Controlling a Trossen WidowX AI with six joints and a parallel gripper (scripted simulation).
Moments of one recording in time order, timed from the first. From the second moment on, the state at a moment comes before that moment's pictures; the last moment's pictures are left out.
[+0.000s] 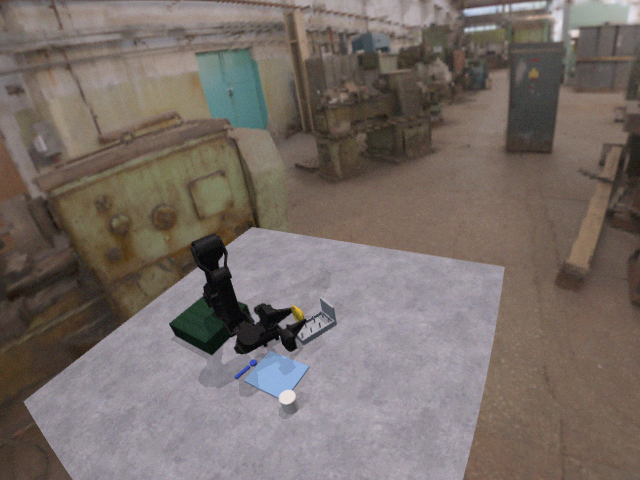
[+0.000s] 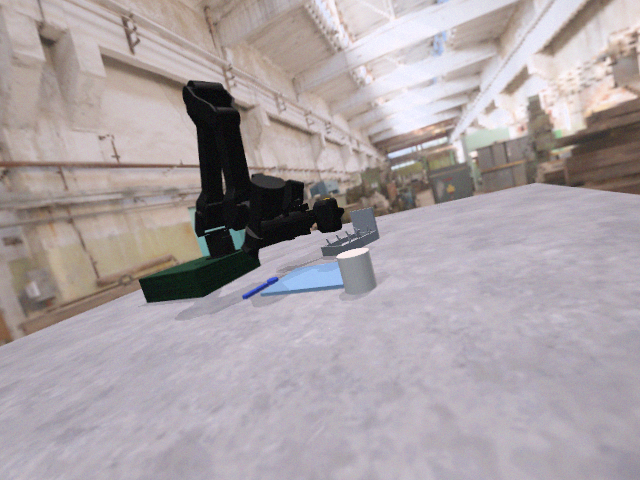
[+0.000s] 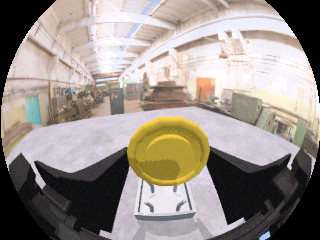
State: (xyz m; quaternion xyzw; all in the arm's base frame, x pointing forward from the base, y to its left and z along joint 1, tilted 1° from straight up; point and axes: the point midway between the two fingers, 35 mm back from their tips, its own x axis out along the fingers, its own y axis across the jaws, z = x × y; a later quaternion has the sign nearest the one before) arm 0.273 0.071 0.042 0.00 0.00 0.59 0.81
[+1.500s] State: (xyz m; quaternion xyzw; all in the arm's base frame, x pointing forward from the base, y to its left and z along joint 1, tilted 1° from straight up) arm 0.273 0.083 0.000 0.00 0.02 0.58 0.81
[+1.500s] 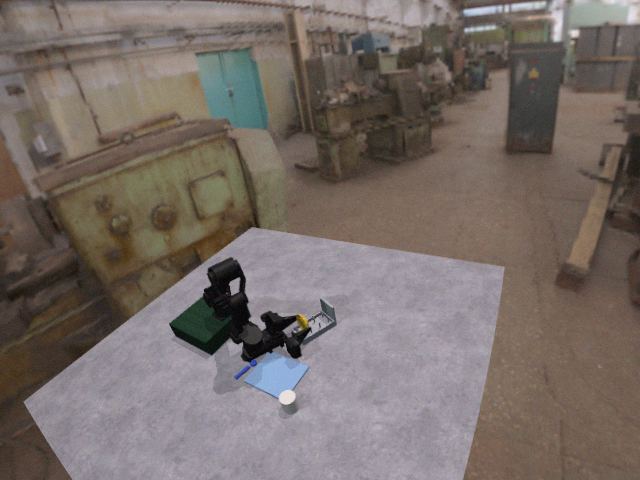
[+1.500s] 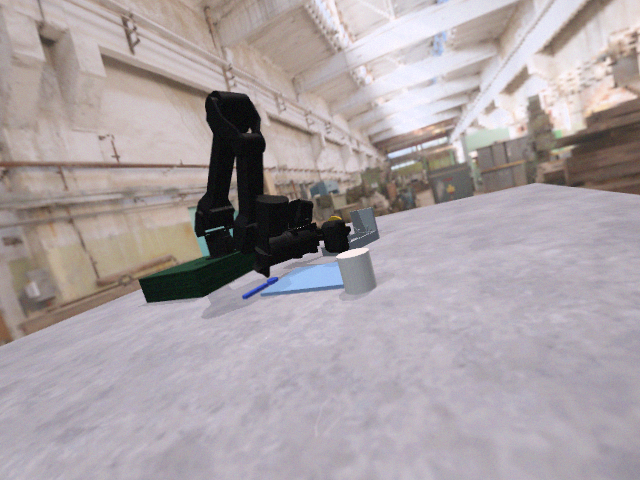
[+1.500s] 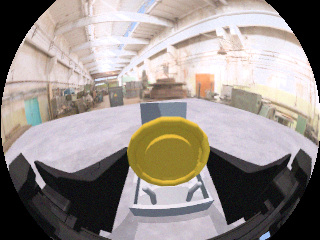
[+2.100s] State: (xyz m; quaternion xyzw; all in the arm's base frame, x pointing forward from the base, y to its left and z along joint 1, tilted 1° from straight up) arm 0.278 0.081 0.024 0.00 0.02 0.58 0.81
